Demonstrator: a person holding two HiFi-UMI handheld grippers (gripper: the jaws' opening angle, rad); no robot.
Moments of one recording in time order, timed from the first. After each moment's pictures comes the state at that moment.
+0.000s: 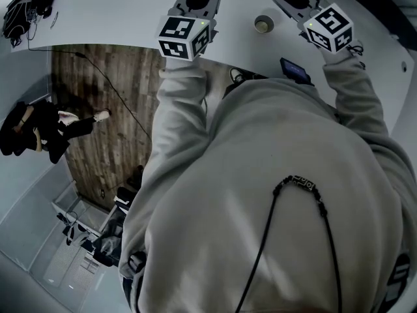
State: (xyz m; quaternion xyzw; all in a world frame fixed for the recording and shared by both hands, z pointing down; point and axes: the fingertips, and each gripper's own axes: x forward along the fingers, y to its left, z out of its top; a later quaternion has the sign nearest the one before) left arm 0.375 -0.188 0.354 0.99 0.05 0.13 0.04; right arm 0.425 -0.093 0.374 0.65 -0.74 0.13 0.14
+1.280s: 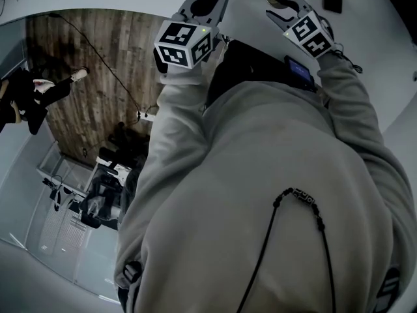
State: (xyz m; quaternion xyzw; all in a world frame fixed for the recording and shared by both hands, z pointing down) left arm 0.323 -0.172 0.511 0.95 0.01 0.23 0.21; right arm 0.366 -0.070 0.598 0.52 -0.73 0.28 0.34
